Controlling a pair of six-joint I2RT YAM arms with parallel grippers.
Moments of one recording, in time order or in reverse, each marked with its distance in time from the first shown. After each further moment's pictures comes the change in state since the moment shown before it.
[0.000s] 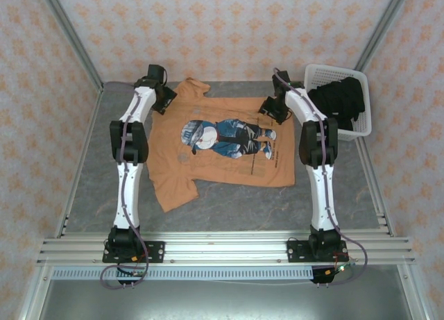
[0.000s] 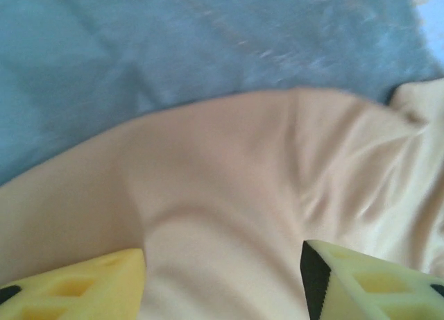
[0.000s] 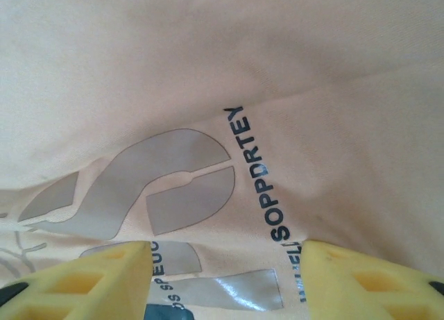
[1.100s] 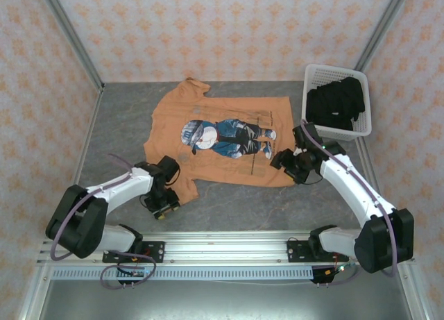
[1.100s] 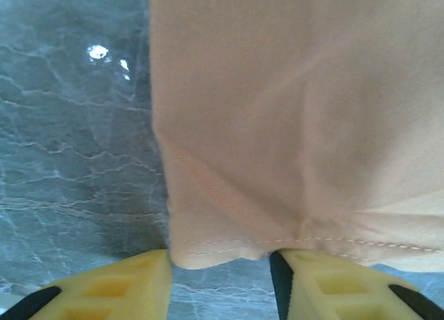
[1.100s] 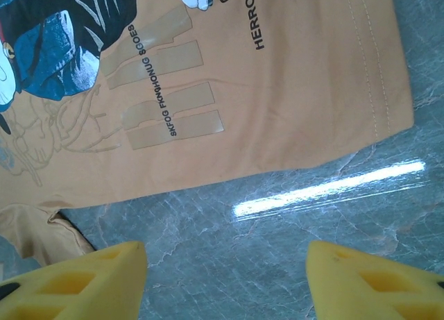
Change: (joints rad) left arm -0.426 -1.202 -1.718 -0.032 0.089 -0.028; right arm 0.113 -1.242 -1.255 0.037 -0.098 0.180
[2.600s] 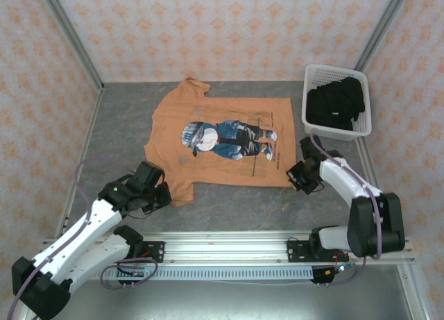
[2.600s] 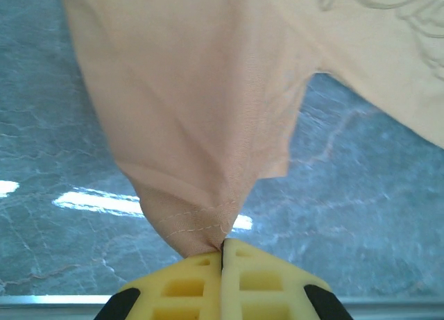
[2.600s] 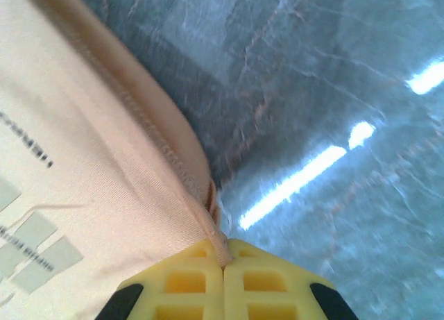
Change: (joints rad) left arm -0.090 -0.604 -0.011 -0.068 -0.059 0.087; right arm -0.152 0.064 -0.199 0.087 0.095 0.200
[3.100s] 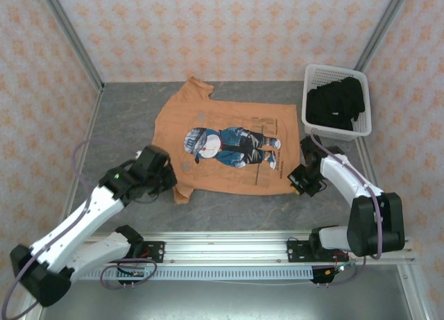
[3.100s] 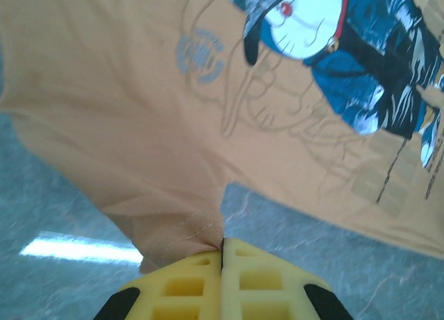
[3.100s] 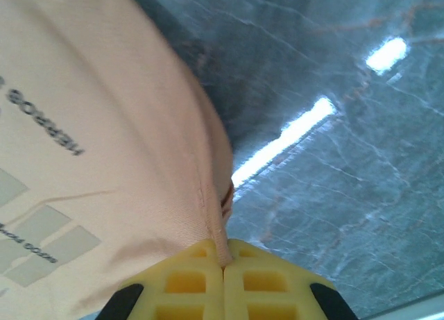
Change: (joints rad) left arm -0.029 0.224 0.263 0.061 -0.130 -0.026; right arm 0.000 0.060 0.077 -0.147 -0.003 -0.046
